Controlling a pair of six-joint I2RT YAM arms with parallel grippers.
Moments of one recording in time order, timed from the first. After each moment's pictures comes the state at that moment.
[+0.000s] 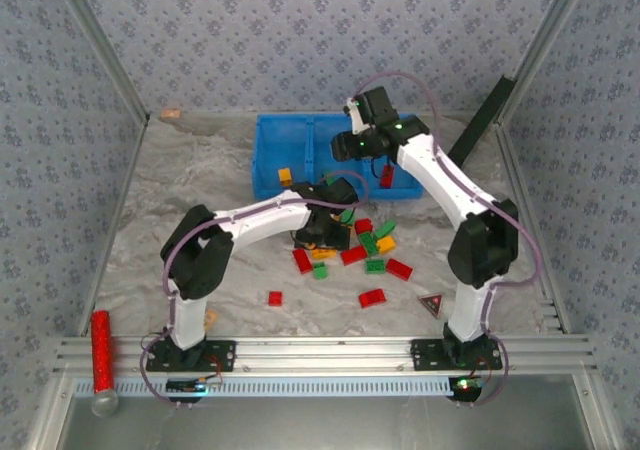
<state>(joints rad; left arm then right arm) -0.91 1.94 1.48 -0.92 -0.02 -0.78 0.46 1.82 1.76 -0.78 -0.08 0.19</state>
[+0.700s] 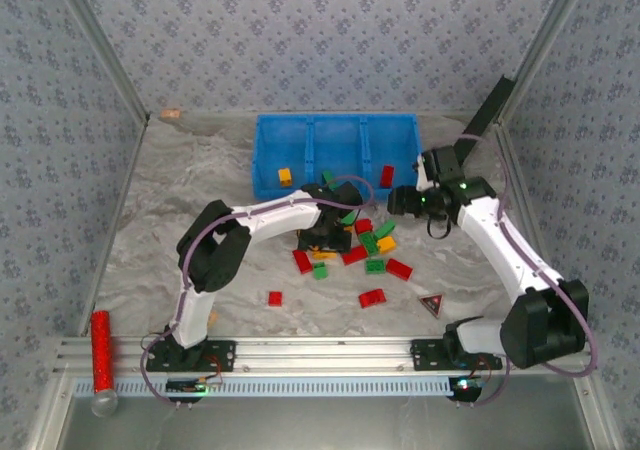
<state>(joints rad) -0.91 2.04 1.53 -0.94 -0.01 -0.78 0.25 1.28 1.05 -0.82 -0.14 0.36</state>
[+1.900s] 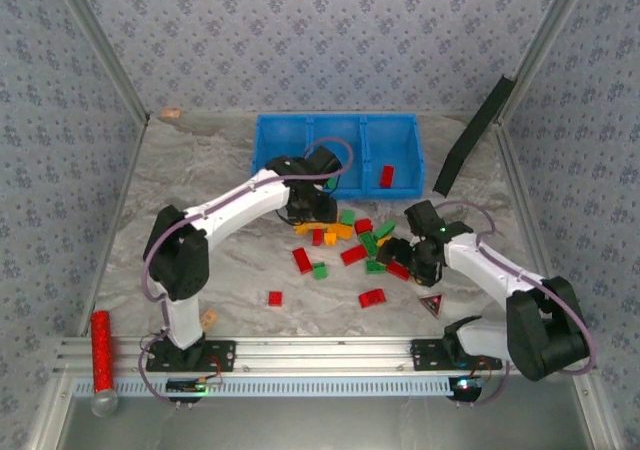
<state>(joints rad) -0.79 1.85 1.62 -1.01 -0.02 -0.67 0.37 1.26 0.65 -0.70 -0.23 0.77</state>
